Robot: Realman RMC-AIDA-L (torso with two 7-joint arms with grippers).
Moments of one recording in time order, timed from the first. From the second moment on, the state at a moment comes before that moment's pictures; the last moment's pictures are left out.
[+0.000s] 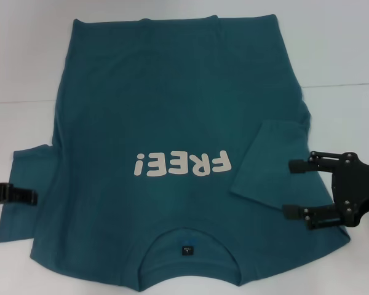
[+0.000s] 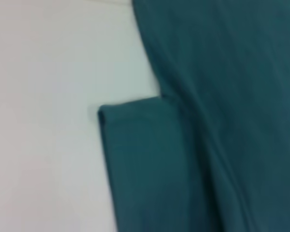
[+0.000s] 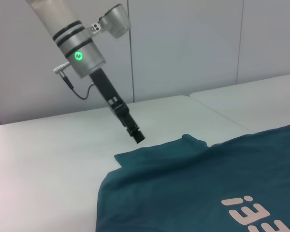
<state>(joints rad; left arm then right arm) -0.57 -2.14 0.79 1.24 2.78 1.43 -2.64 0.42 2.09 -0.64 -1.05 -2.06 -1.80 1.40</state>
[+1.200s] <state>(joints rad) -0.57 -2.09 0.50 1.11 2.72 1.50 -2.55 0.45 2.09 -0.65 -0.99 -2.06 -1.75 1.40</state>
